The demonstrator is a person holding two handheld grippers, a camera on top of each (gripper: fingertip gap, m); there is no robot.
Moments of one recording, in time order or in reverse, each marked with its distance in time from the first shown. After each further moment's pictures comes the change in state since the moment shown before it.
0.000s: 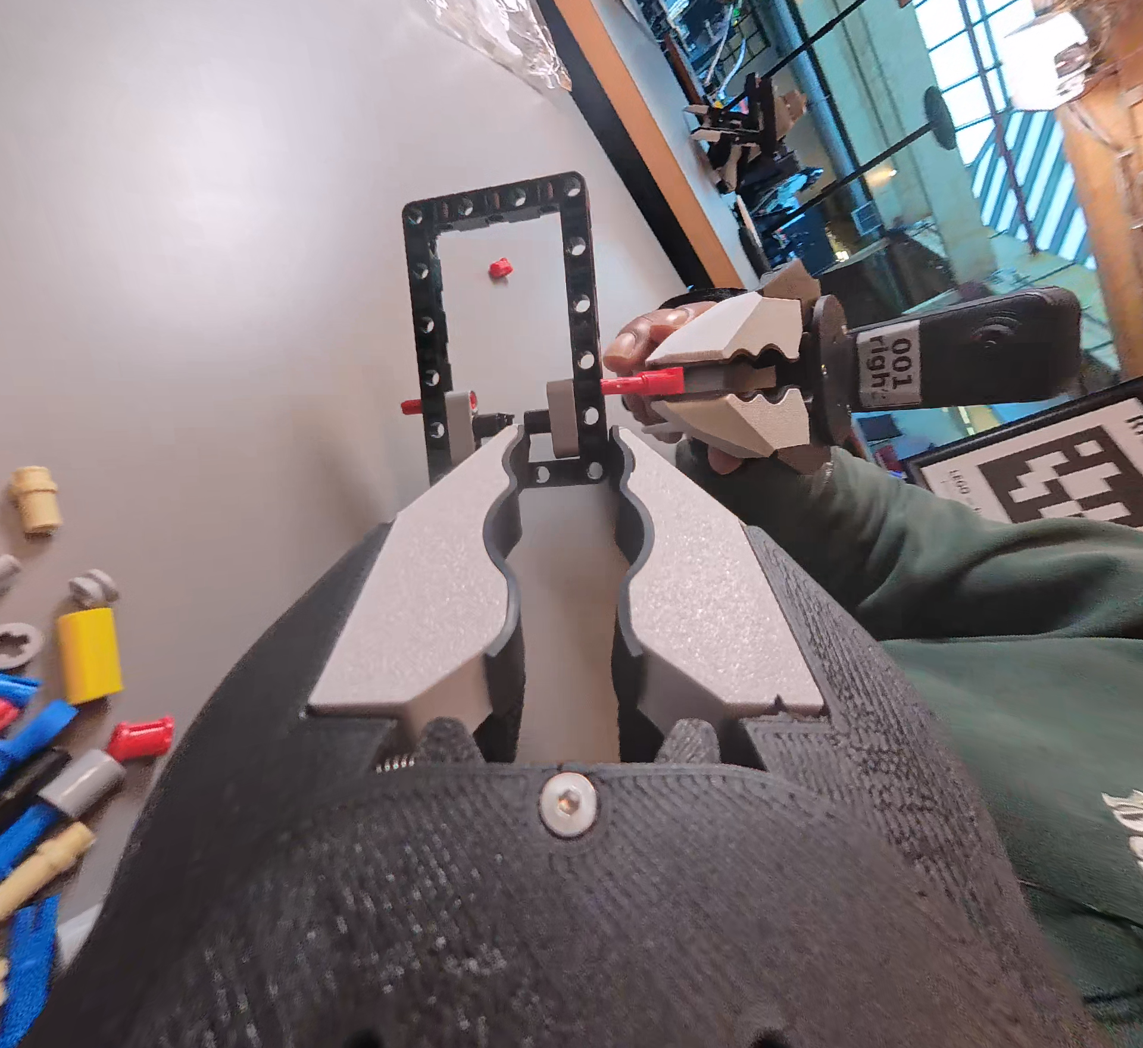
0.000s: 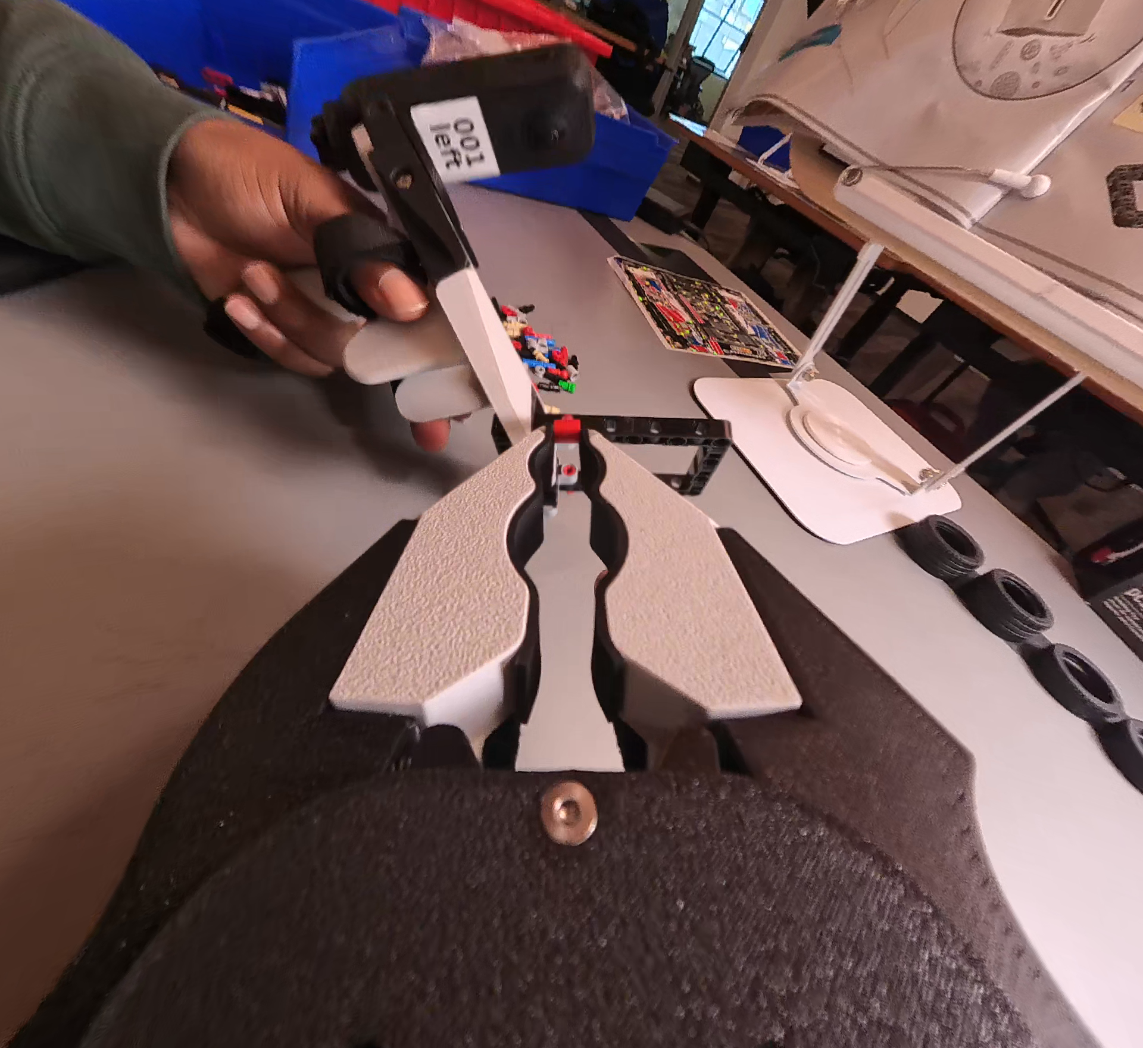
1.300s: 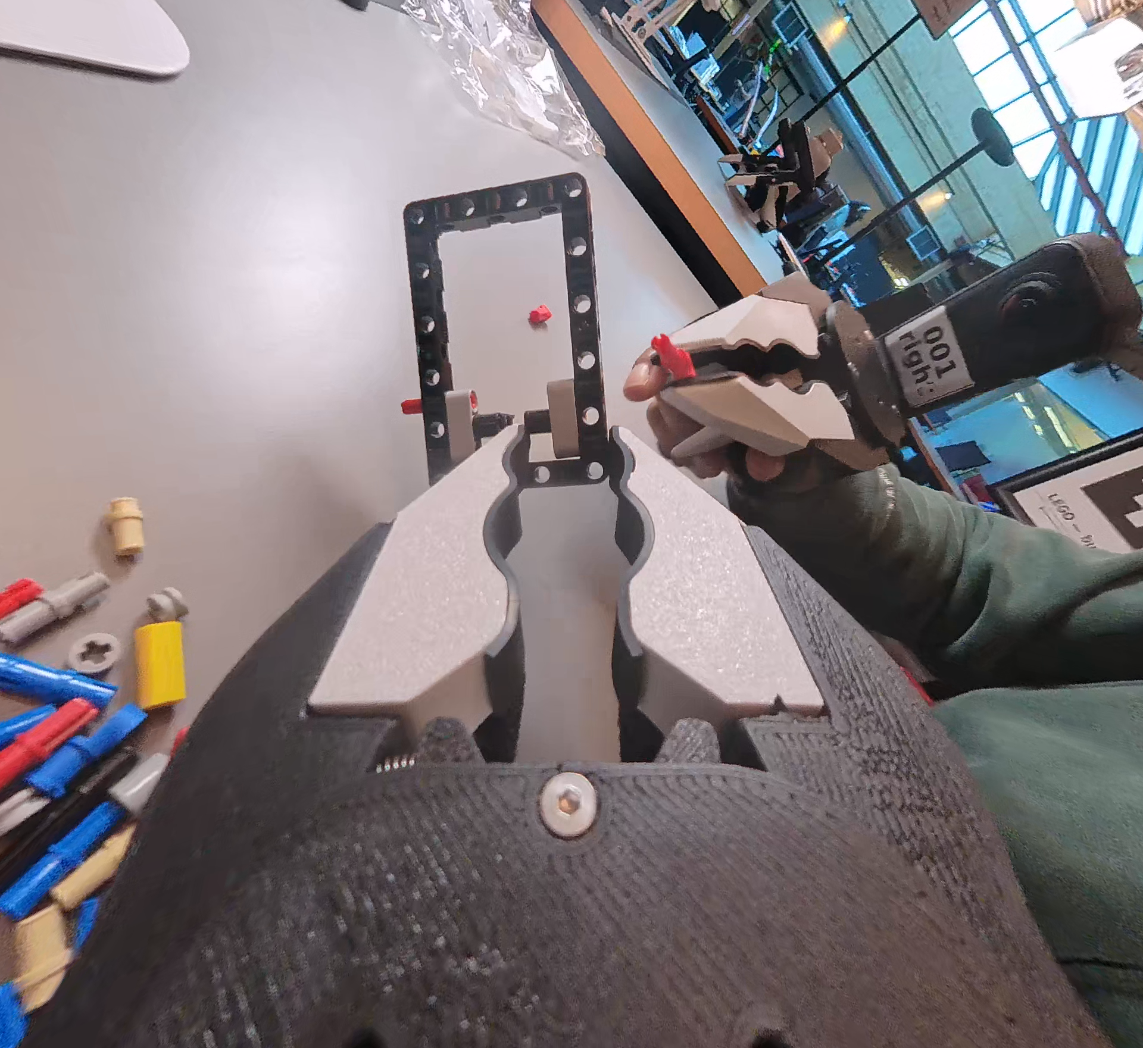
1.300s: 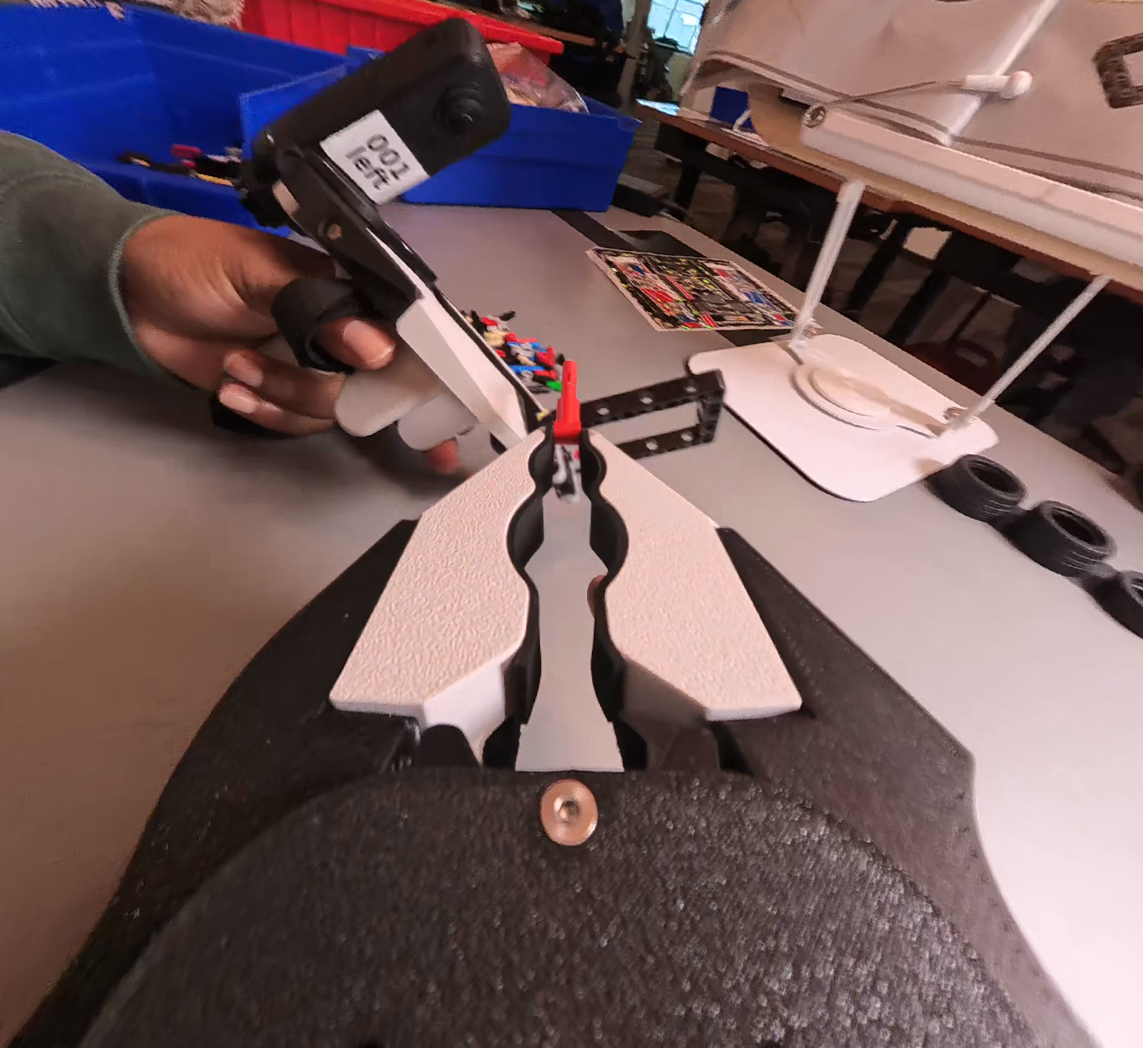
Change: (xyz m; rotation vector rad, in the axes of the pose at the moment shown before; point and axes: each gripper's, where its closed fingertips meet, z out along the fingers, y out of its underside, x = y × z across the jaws) left arm -0.009 -0.008 0.001 0.093 -0.079 0.107; right arm 0.010 0.005 0.004 0.005 0.039 0.166
